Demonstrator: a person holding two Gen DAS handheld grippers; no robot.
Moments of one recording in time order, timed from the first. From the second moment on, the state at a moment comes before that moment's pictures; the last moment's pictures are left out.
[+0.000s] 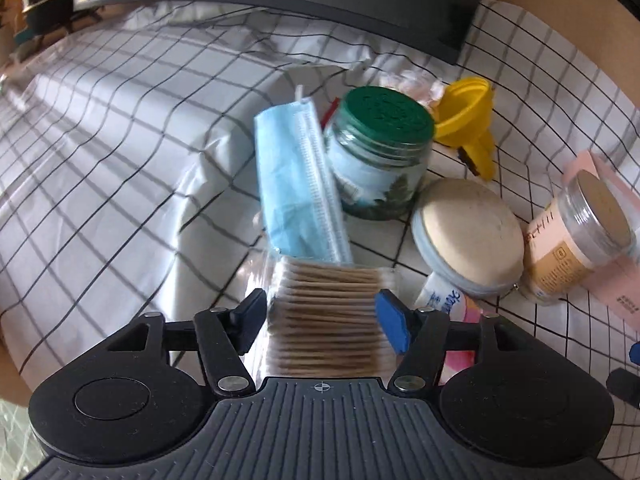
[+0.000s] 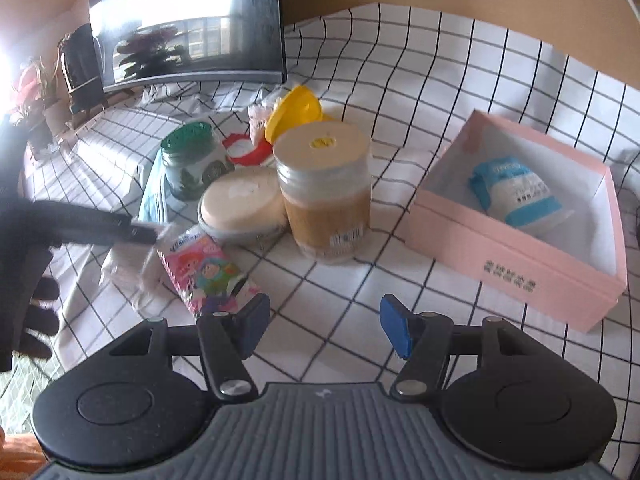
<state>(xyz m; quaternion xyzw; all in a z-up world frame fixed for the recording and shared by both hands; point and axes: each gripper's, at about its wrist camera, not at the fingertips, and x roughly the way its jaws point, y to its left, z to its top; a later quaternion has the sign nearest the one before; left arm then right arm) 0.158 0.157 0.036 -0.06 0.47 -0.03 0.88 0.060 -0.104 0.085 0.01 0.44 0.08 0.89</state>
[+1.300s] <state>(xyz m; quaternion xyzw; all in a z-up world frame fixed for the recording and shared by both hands) 0.125 0.161 0.032 0.00 0.45 -0.14 0.88 0.069 -0.069 0.089 -0.08 0.40 0.24 0.88</state>
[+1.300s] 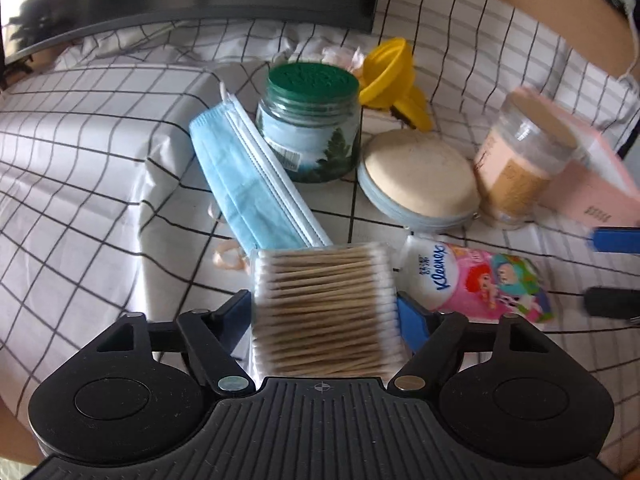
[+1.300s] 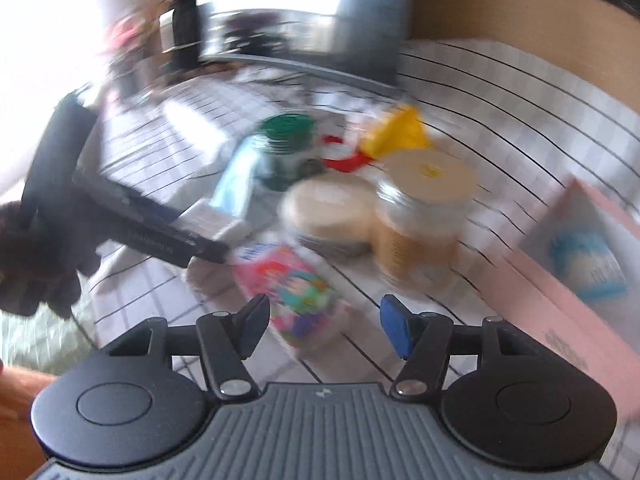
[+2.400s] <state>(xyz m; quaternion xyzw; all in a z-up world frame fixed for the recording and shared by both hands) 0.133 0.221 0.148 -0.05 0.37 -0.19 0.91 0.125 -0.014 0.194 -0.10 0.39 0.25 0.88</state>
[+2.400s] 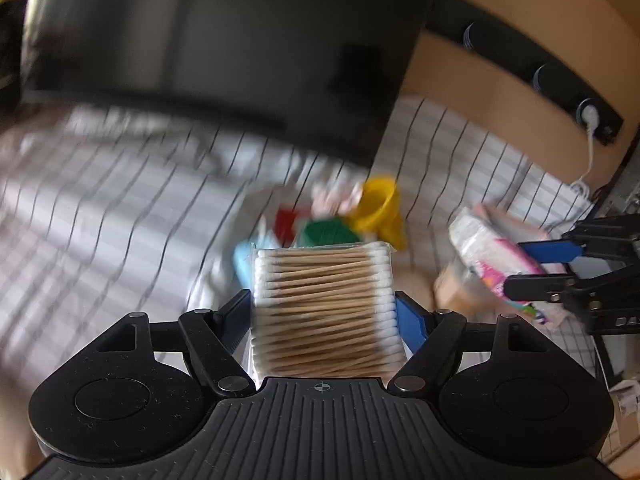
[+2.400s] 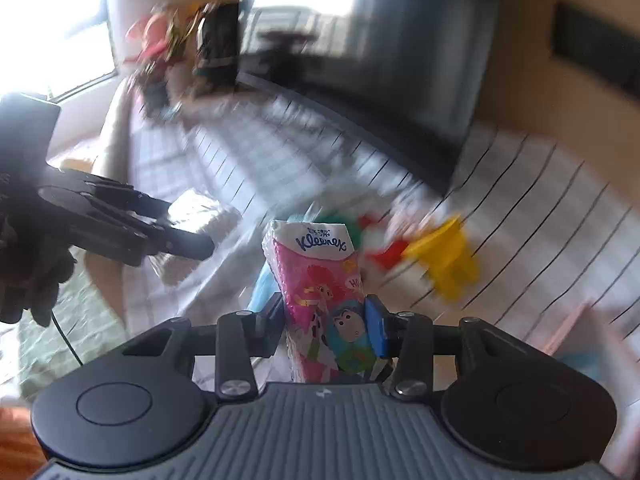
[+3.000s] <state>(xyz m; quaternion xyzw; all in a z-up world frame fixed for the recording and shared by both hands) 0.221 0.077 0.208 -0.01 0.32 -0.29 0.90 0.126 -0.156 0.278 -0.04 0.28 0.05 0.96</state>
